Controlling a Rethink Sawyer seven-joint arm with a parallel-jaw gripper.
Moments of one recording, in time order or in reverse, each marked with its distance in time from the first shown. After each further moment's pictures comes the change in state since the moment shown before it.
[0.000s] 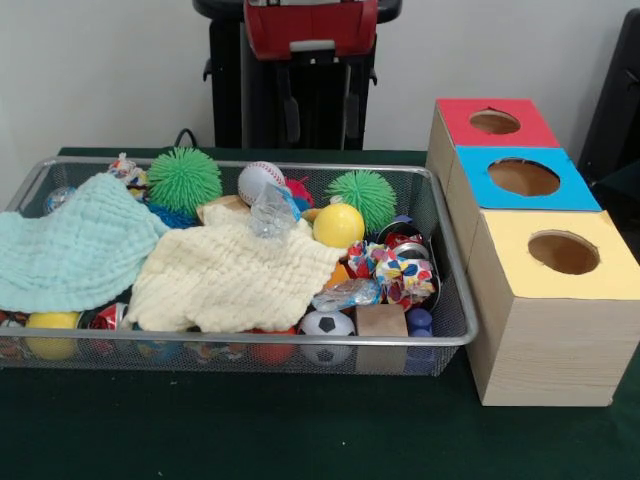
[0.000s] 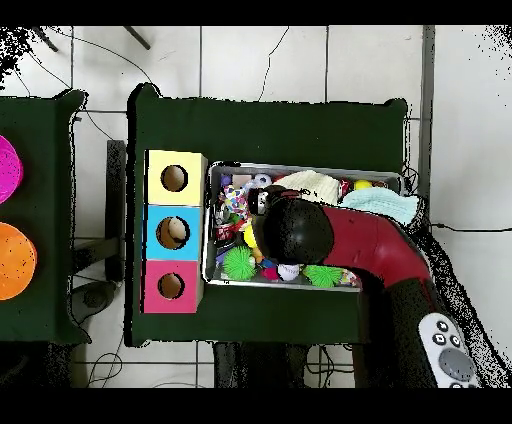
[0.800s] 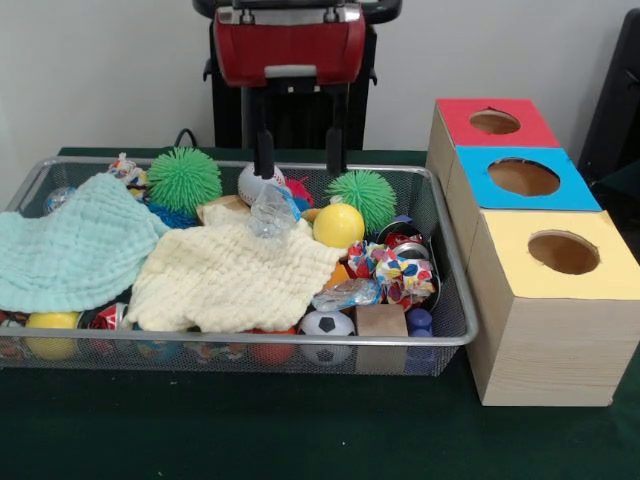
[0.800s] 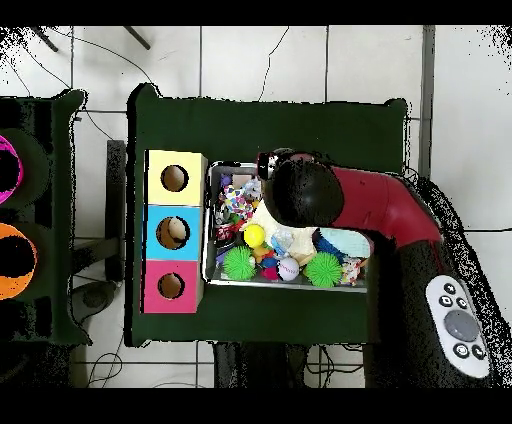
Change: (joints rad) arm 0.010 0.087 0.000 -0.188 -0.040 0.031 0.000
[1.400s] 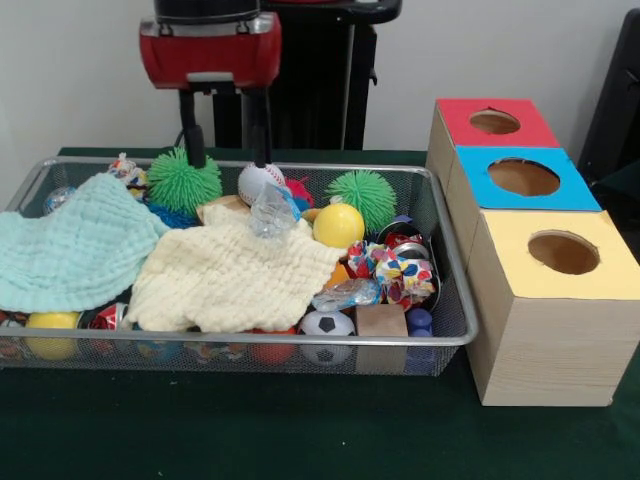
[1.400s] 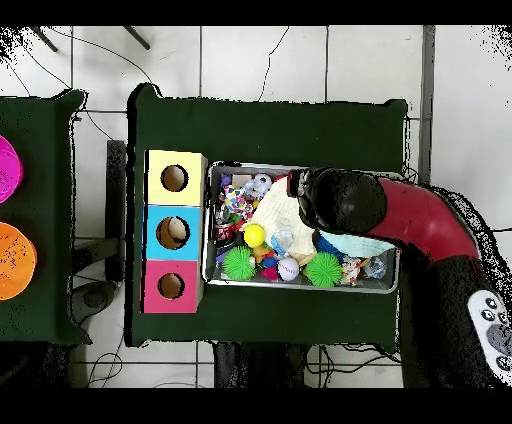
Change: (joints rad) arm -0.112 -0.006 0.014 0.043 -0.003 0.110 0.000
